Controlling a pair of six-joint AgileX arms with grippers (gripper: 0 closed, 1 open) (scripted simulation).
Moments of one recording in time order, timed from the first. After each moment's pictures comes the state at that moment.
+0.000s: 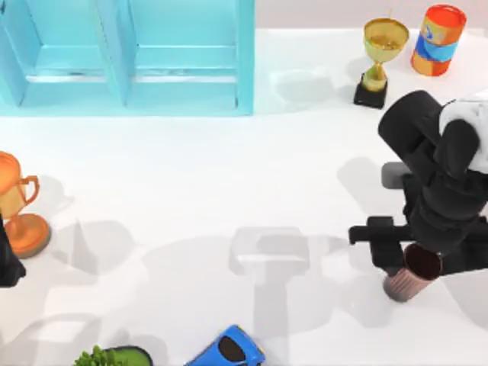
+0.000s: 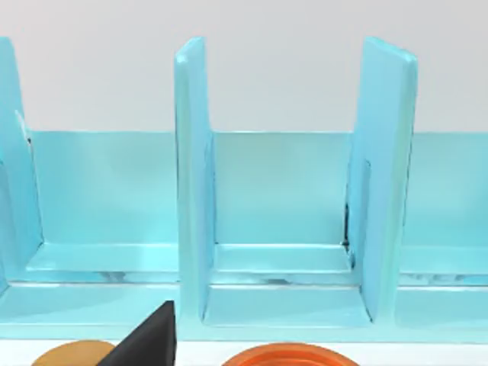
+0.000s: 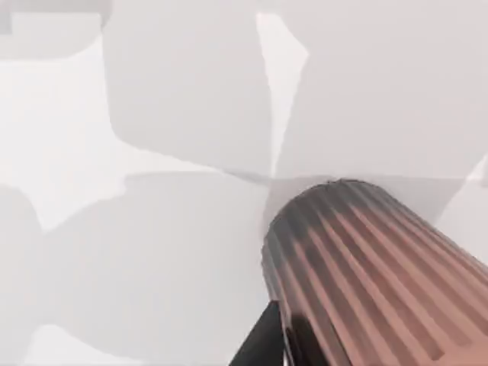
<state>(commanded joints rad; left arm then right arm) 0.00 0.00 0.00 0.00 0.00 0.00 0.48 1.76 1.07 -0.88 0.00 0.49</state>
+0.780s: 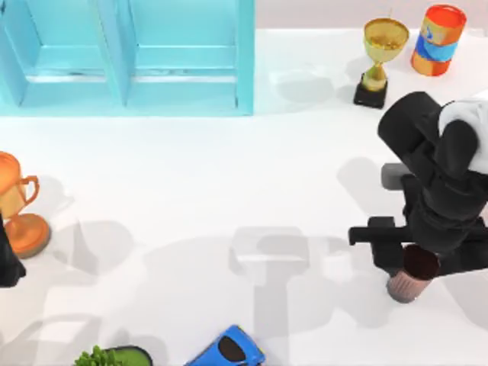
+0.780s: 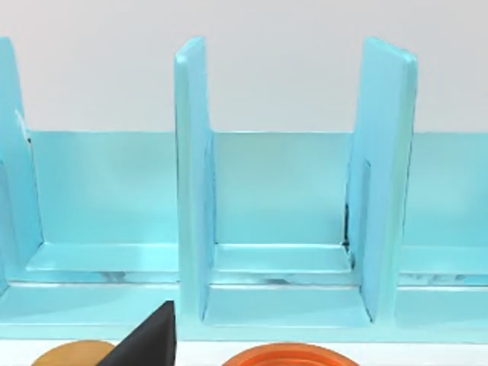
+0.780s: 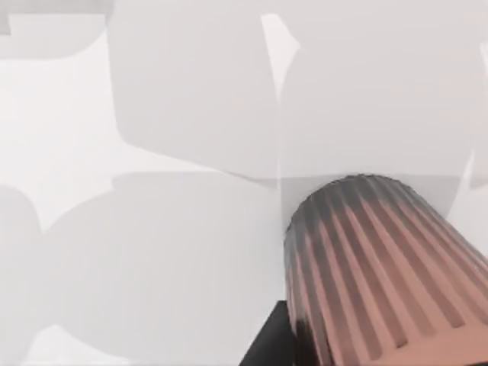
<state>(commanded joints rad) 0.00 0.00 0.00 0.00 0.00 0.00 0.48 1.76 1.07 -0.88 0.00 0.49</state>
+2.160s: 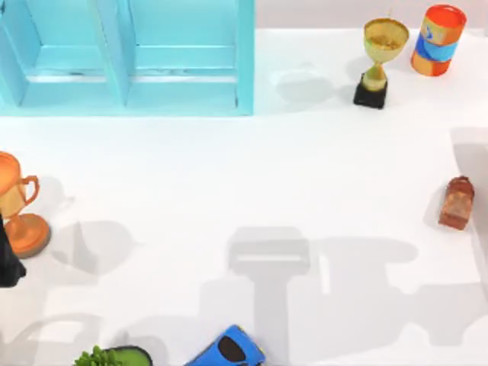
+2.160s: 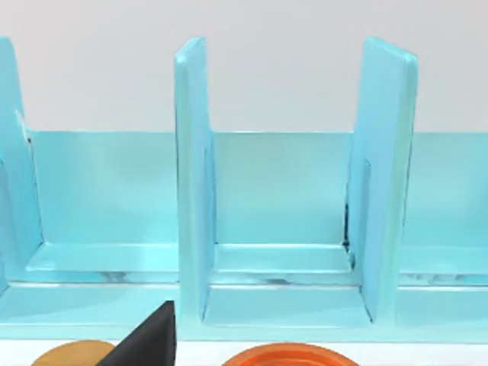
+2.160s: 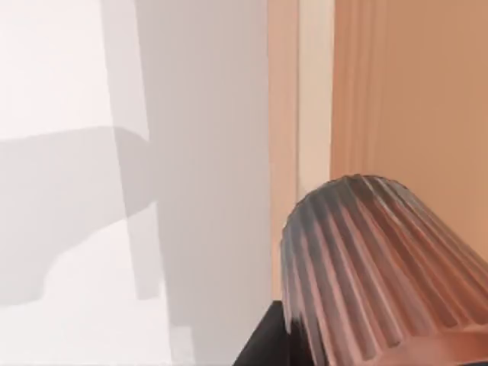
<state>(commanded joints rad) 0.00 0.00 0.00 0.00 0.00 0.00 -0.02 1.54 1.25 -1.27 0.12 0.02</state>
